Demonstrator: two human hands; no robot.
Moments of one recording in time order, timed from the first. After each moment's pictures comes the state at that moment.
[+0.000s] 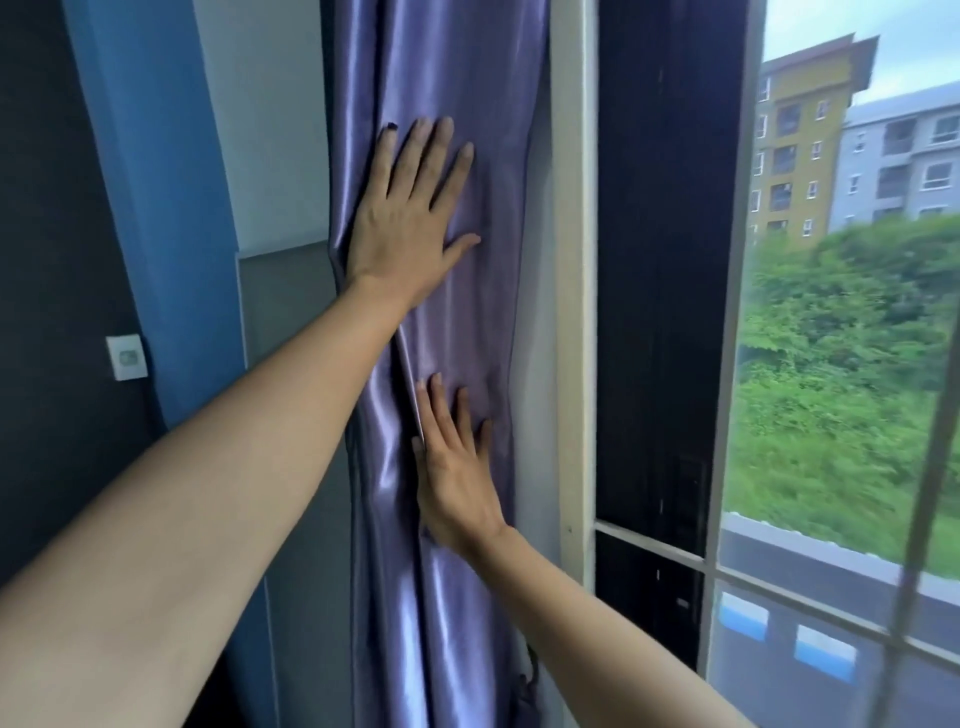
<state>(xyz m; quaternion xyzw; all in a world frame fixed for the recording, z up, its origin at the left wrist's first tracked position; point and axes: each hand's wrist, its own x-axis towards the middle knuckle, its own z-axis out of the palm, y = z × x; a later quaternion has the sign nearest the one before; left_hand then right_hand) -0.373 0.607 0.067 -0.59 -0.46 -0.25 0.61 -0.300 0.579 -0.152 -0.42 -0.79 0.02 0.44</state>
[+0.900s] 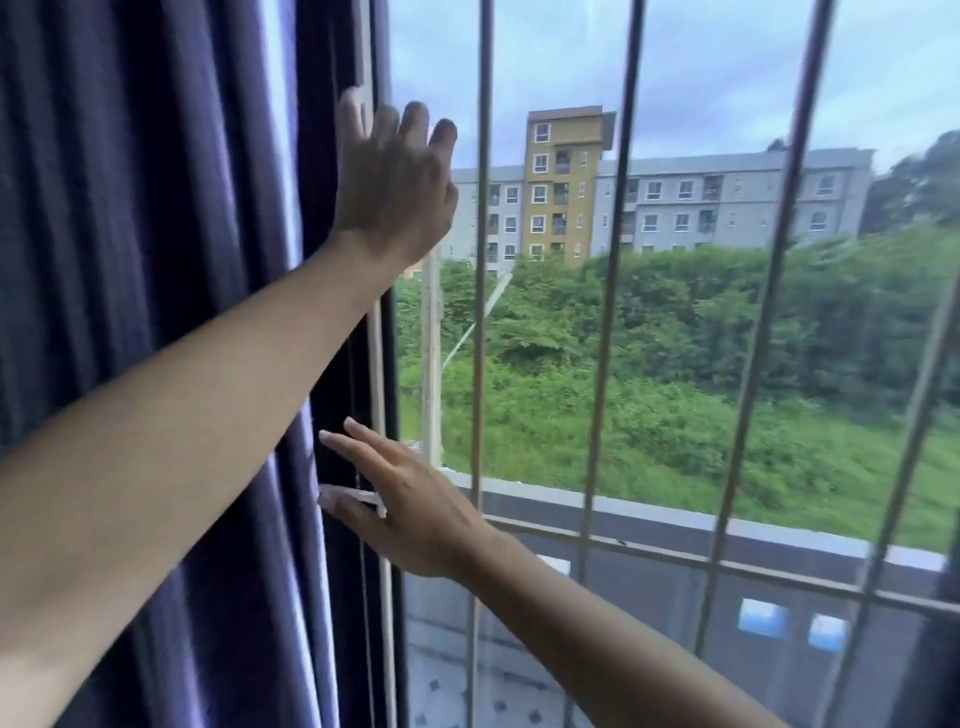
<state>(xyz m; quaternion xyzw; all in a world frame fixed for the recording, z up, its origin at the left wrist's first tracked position) -0.118 0.457 0.080 -0.67 -0.35 -0.46 0.46 -0.068 0.400 -0.146 -0.45 -0.82 -0.04 0.37</state>
